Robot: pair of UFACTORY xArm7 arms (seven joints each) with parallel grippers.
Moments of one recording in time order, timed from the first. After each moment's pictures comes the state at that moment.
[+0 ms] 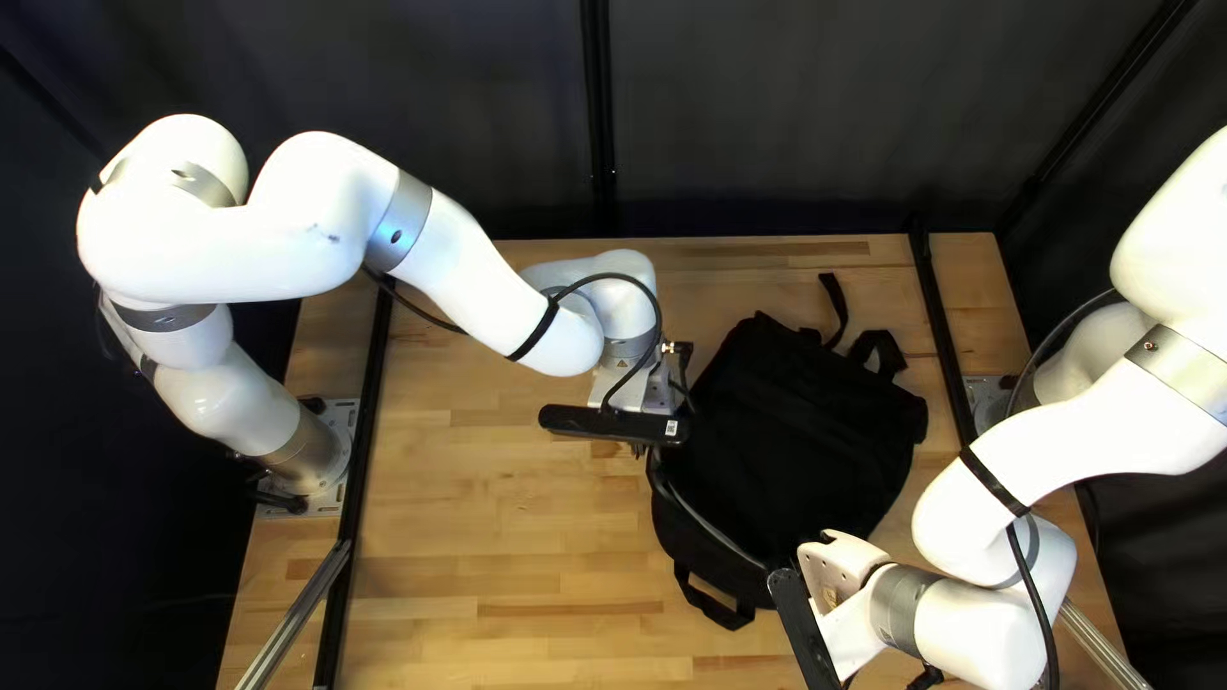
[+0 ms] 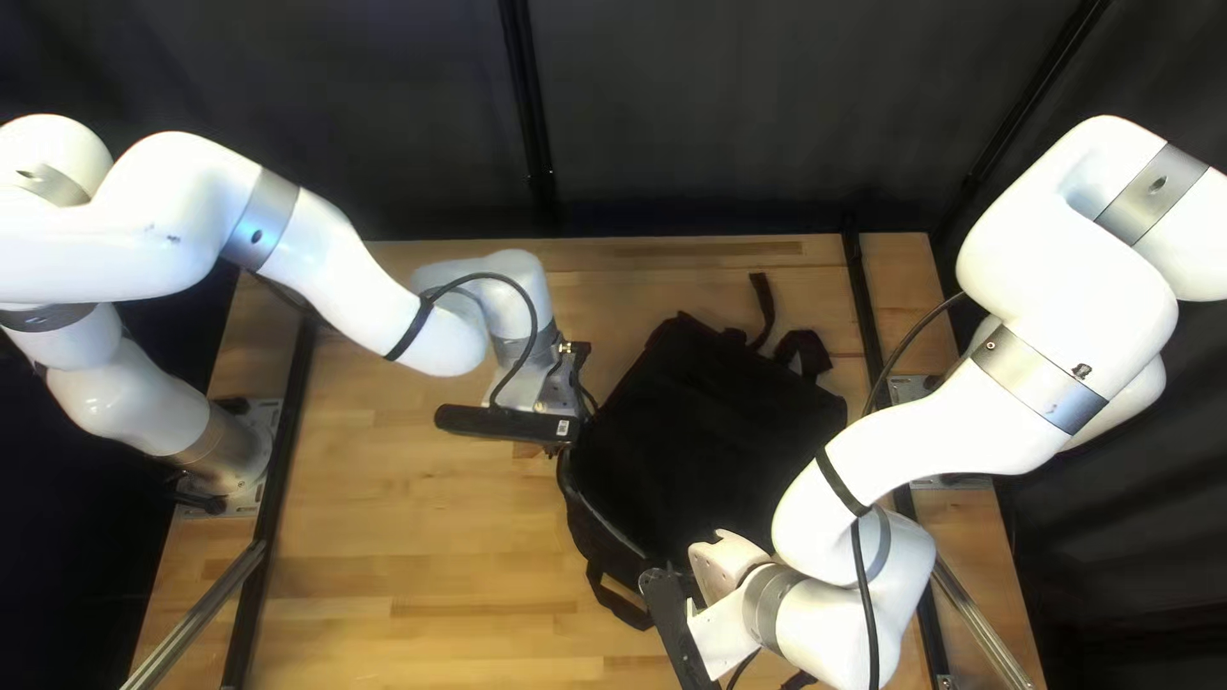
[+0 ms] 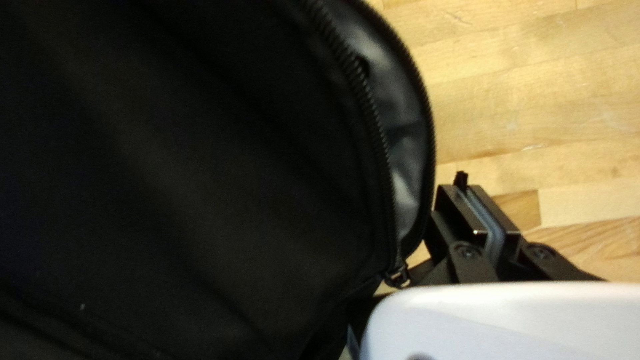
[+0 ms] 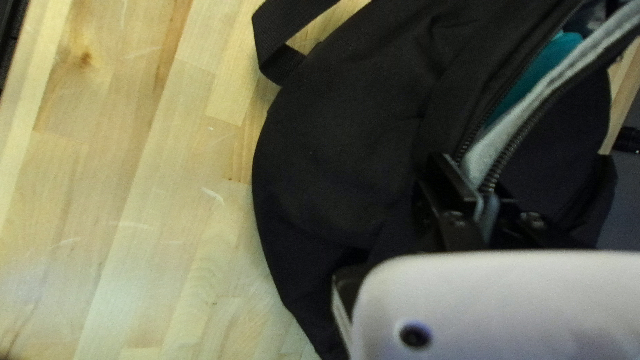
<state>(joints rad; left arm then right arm) 0.76 0.30 -0.72 1.01 -0.27 0.75 2.07 0.15 0.04 0.59 0.88 -0.77 0.95 0.72</state>
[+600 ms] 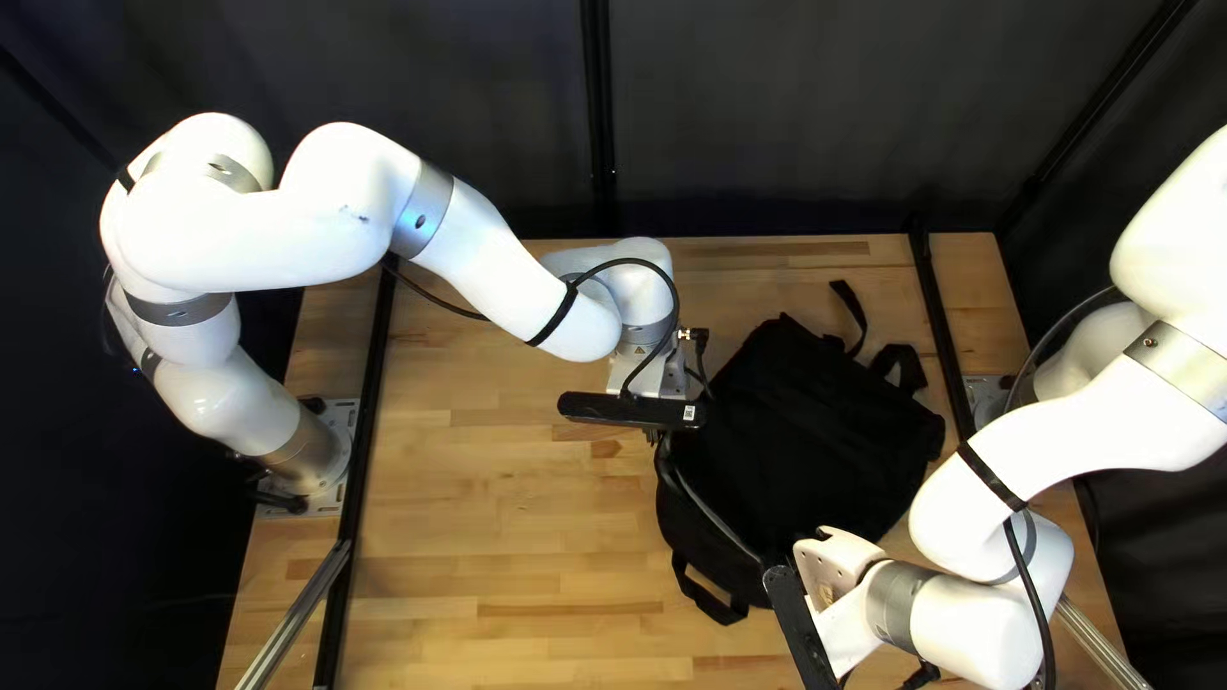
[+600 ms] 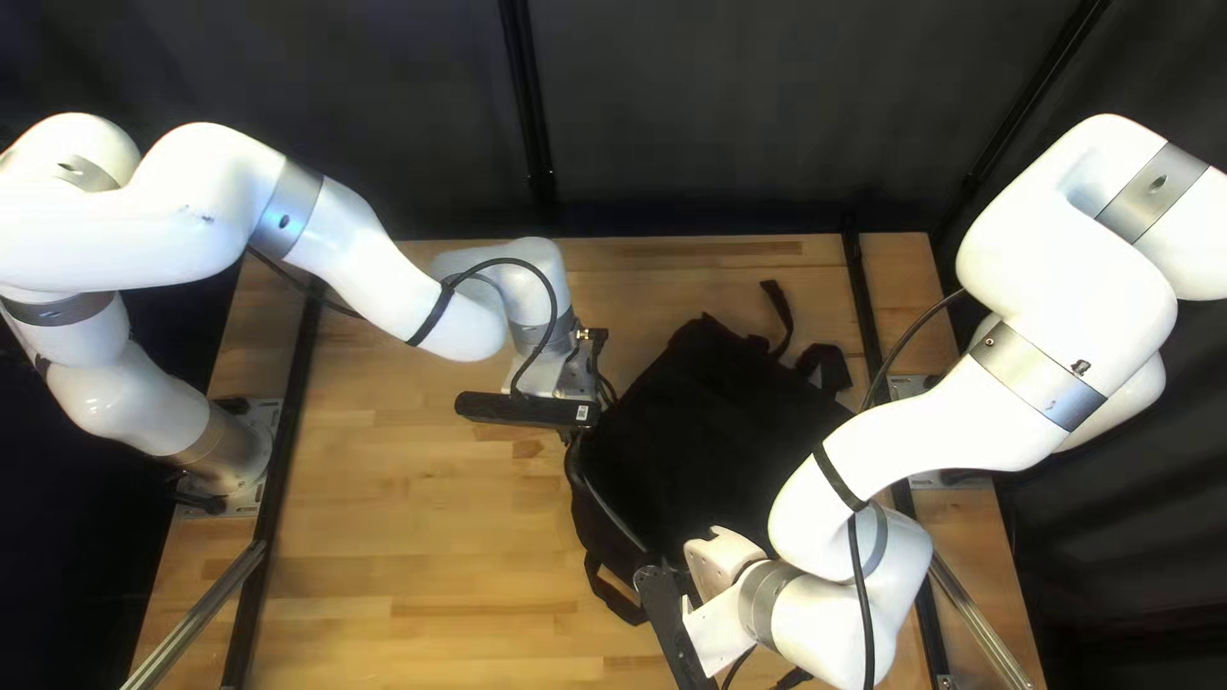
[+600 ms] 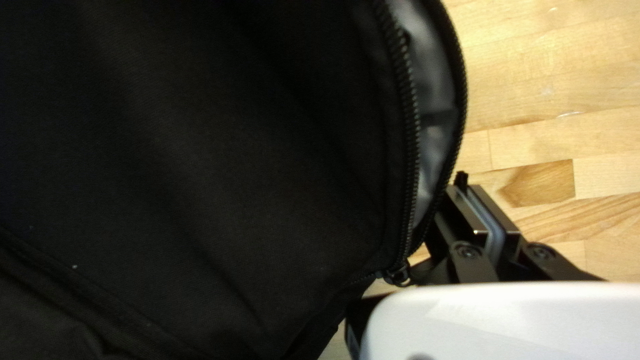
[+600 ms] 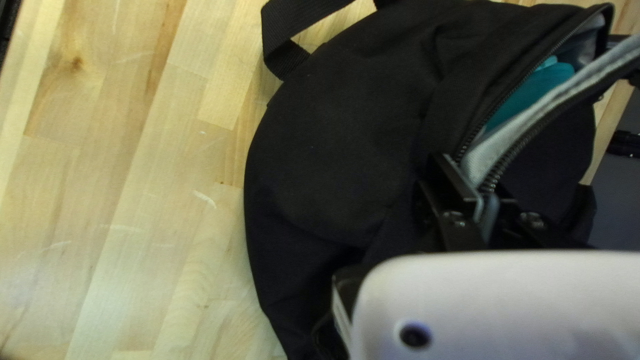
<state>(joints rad) 0.74 0.36 -0.68 1.07 -0.22 0.75 2.04 0.14 0.03 0.58 0.89 -0.76 0.95 0.70</state>
